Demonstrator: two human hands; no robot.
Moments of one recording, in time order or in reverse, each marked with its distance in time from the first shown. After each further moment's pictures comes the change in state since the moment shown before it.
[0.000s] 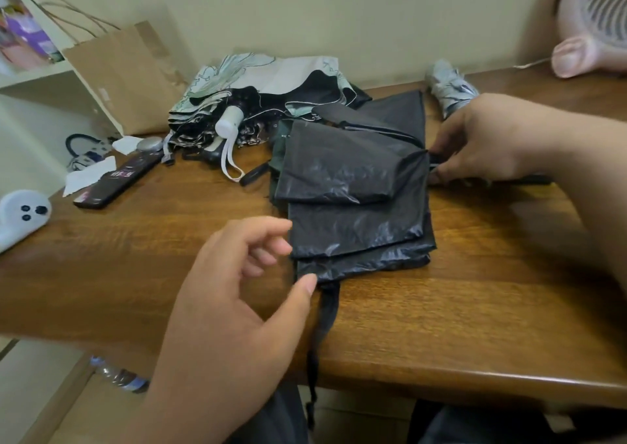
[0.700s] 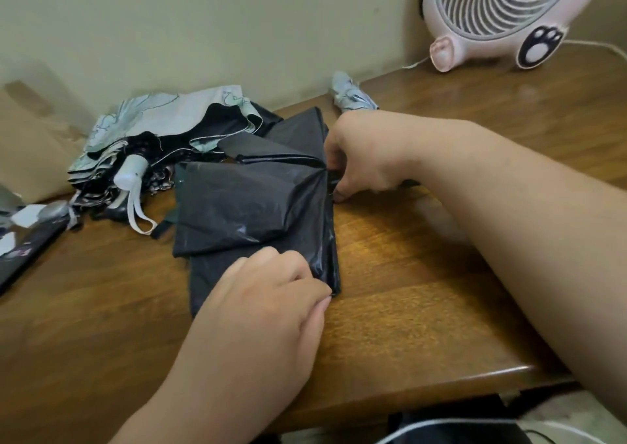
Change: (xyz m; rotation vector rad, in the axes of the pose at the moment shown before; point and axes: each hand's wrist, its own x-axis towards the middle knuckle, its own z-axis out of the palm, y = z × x) left_hand 0.044 0.035 0.067 0.433 -0.424 0.502; right_hand -0.001 0.005 0.003 -0.138 0.039 -0.101
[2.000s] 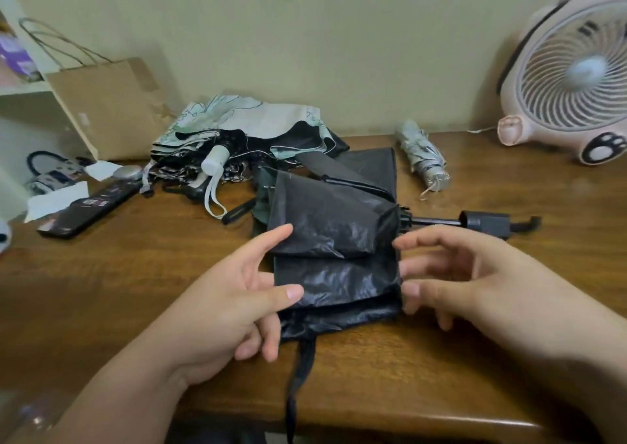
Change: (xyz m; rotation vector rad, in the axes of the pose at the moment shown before) left_hand -0.039 -0.064 -0.038 -1.374 -0.065 -0.838; right_hand -0.115 -0.065 0.004 1.071 -0.071 0.214
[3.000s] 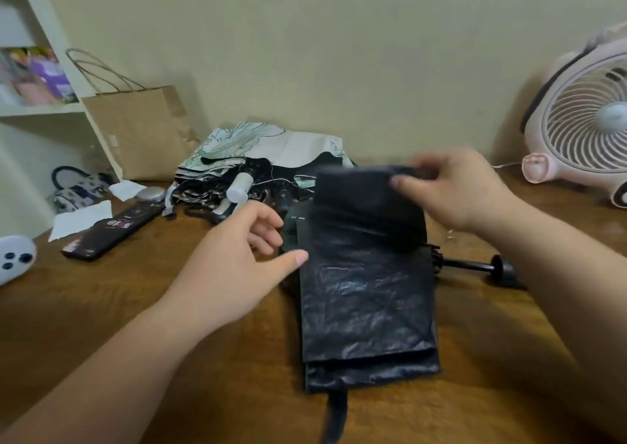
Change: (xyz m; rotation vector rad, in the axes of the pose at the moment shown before) left_hand 0.046 0.023 -0.049 0.624 0.412 0.388; right_hand 0.131 -0.061 -0.015 -0.611 0.404 -0.338
